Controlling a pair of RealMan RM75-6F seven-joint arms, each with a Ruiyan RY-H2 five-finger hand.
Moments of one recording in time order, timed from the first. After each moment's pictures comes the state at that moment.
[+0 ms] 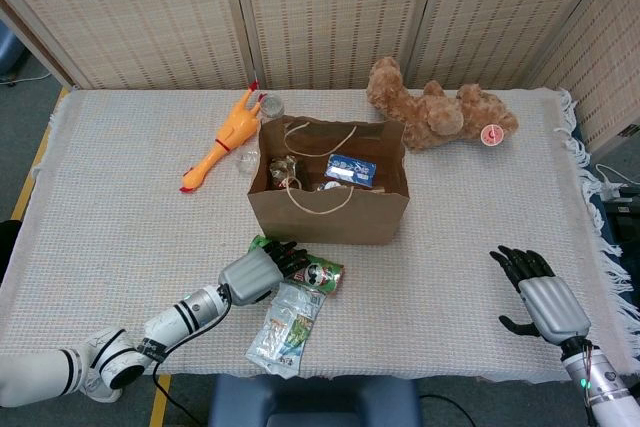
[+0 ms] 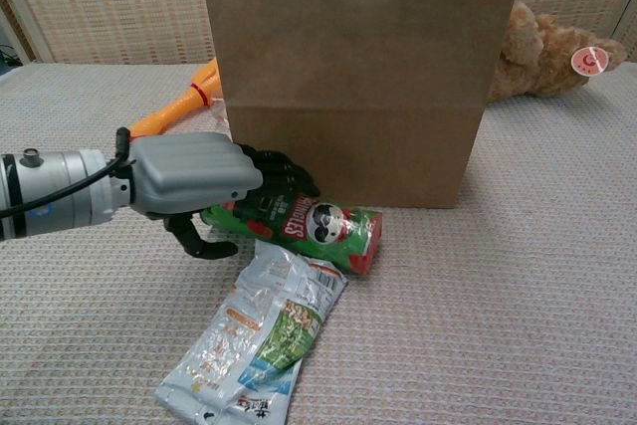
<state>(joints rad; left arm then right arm) -0.82 -1.50 -0.11 -1.47 1.59 0.74 0.35 0.21 -1.01 -0.04 -1.75 -1.48 1.18 -0.05</state>
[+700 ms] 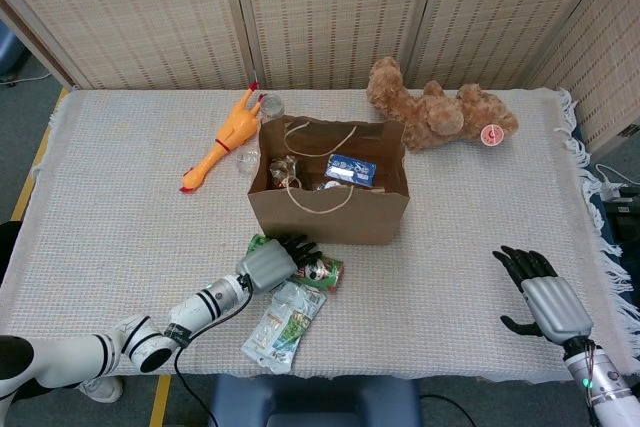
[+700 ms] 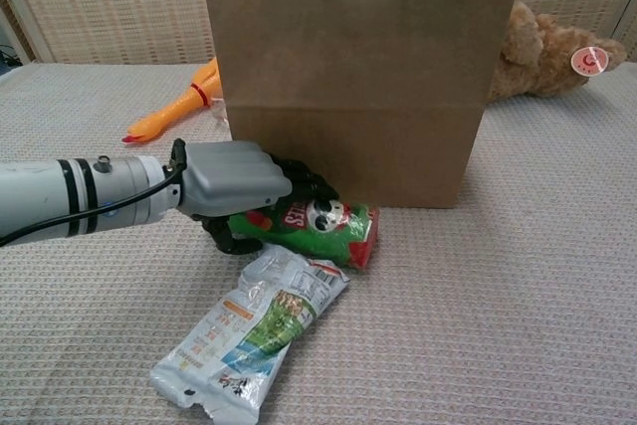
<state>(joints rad) -0.92 -1.61 -0.11 -1.33 1.47 0.68 0.42 0.21 -1.00 -0.04 -1.76 -1.46 1.17 -0.03</state>
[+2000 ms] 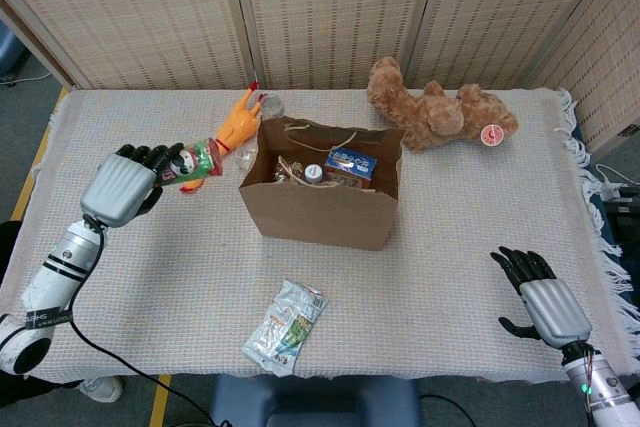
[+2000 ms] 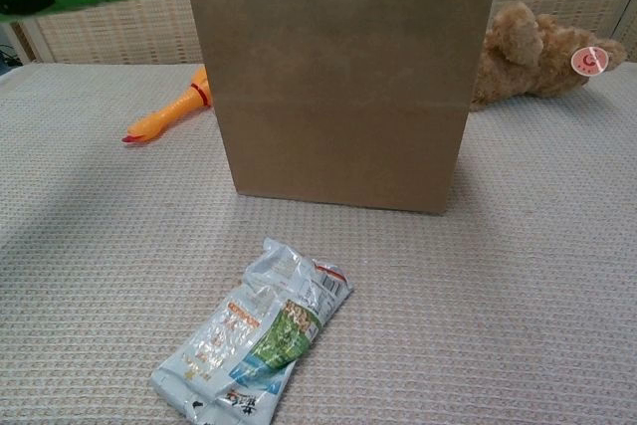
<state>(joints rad) -0.71 -1.05 -0.19 -1.54 1.37 1.10 0.29 0.19 -1.02 -0.05 -1.75 -1.51 1.23 -0.05</state>
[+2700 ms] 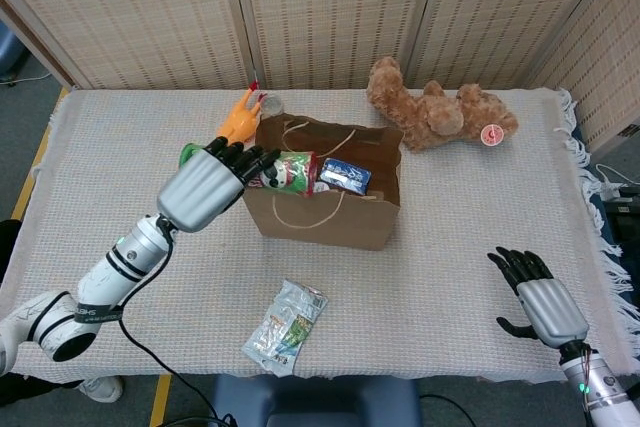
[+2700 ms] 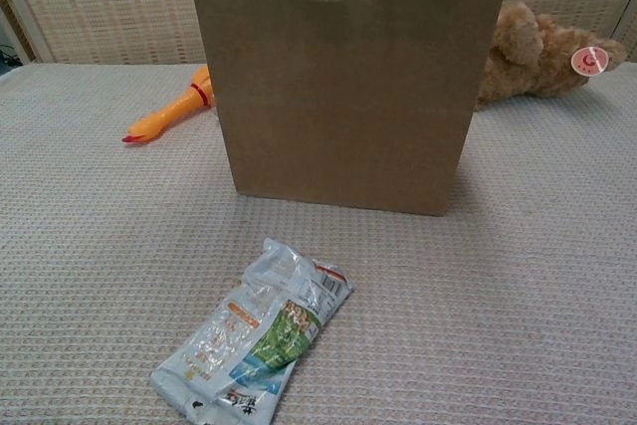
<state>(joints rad) -0.91 -1.10 -0.28 -1.72 1.48 1.03 0.49 0.19 -1.02 -0.05 -1.75 -1.51 1.22 -0.05</state>
